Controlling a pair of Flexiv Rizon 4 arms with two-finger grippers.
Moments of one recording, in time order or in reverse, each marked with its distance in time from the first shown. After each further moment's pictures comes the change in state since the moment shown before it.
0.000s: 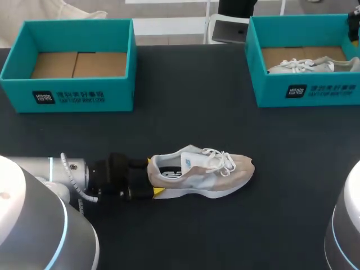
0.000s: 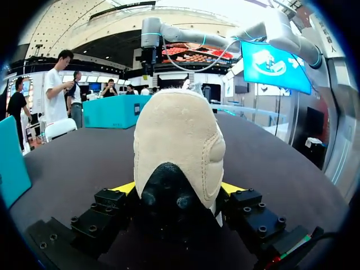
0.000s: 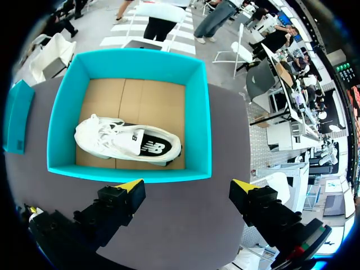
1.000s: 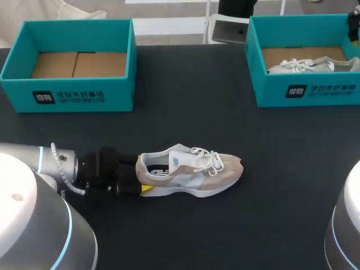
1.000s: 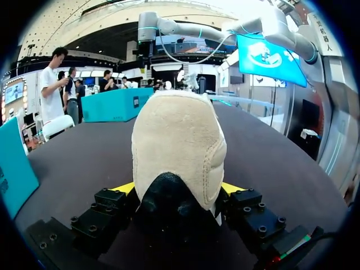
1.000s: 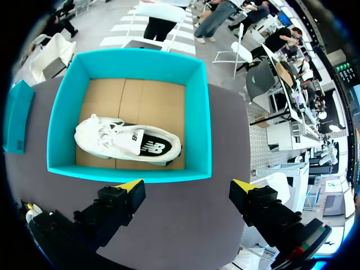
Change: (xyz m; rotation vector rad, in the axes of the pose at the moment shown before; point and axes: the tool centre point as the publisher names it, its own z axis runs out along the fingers) left arm -0.013 0.009 -0.028 -0.078 0.032 0.025; right arm 0.000 0.000 0.000 0.000 0.000 0.000
